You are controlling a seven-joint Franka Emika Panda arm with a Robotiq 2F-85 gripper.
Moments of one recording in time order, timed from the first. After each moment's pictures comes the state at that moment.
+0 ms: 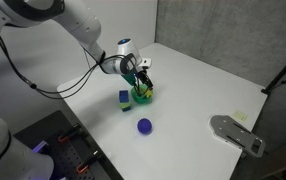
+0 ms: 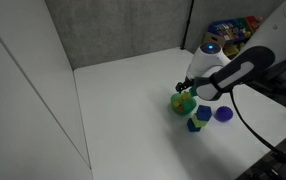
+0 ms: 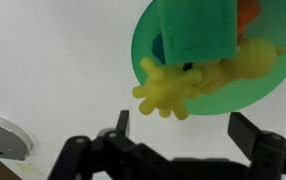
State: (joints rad) arm 0.51 0.77 -0.43 -1.94 -0.03 2.91 0.53
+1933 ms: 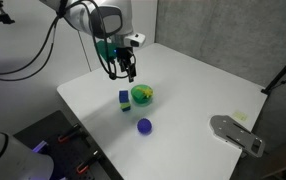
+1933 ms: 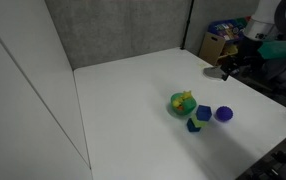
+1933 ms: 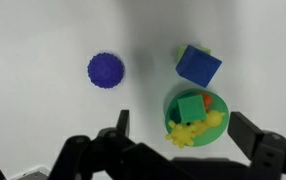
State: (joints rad) arm 0.09 -0.06 -0.07 -2.38 -0.04 2.32 0.34
